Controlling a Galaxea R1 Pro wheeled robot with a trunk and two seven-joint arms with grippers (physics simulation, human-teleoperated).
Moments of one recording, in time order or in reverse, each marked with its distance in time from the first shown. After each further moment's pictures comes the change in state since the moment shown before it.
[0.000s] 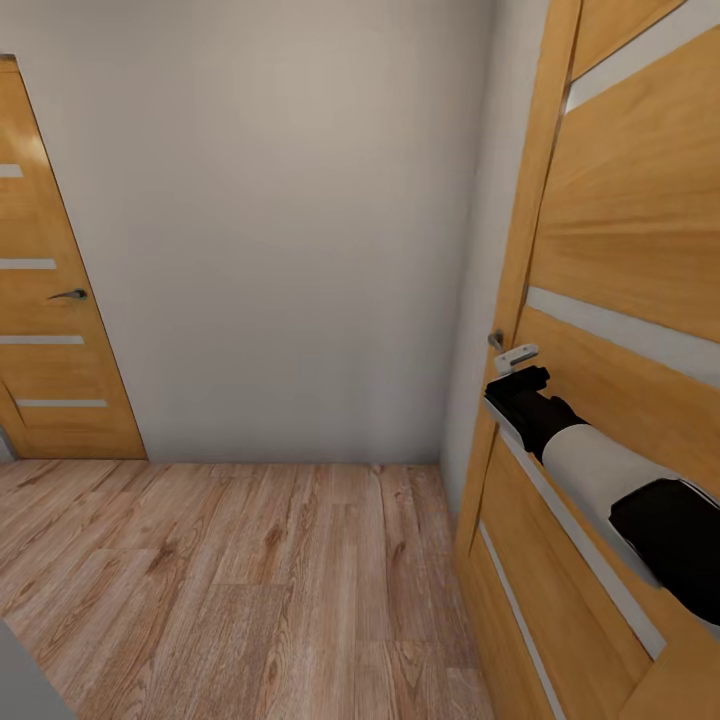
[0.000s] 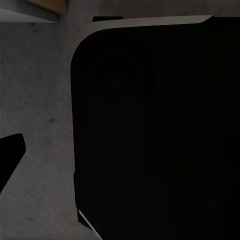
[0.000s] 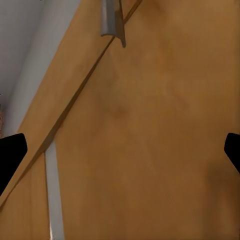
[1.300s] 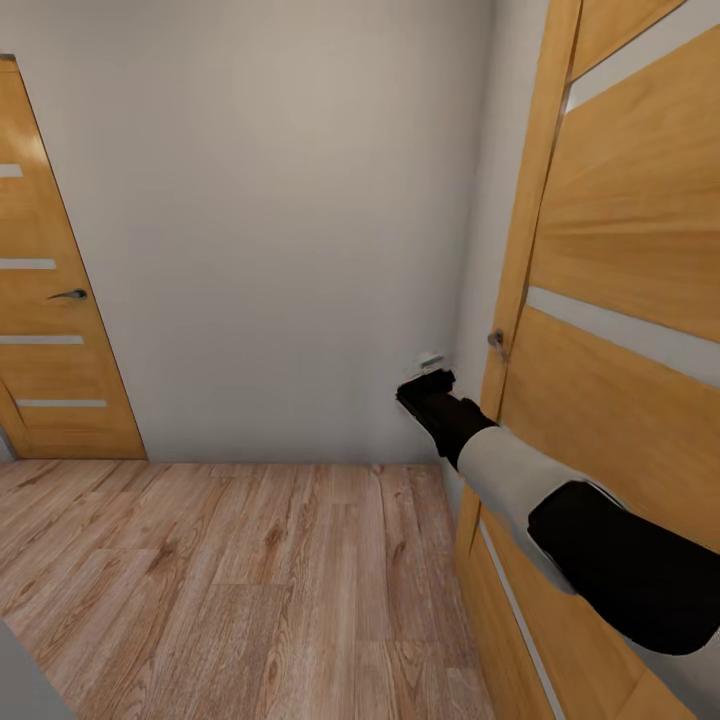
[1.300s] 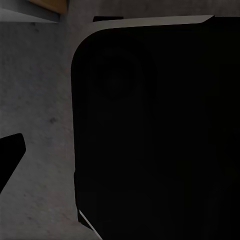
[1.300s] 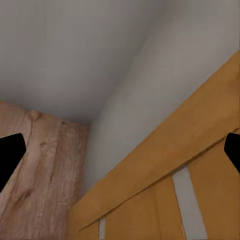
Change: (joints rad) left arm 0.000 0.000 0.001 0.000 0.000 0.000 0.001; right arm 0.001 0.289 -0.003 -0.003 -0.036 0.032 -0.013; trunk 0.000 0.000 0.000
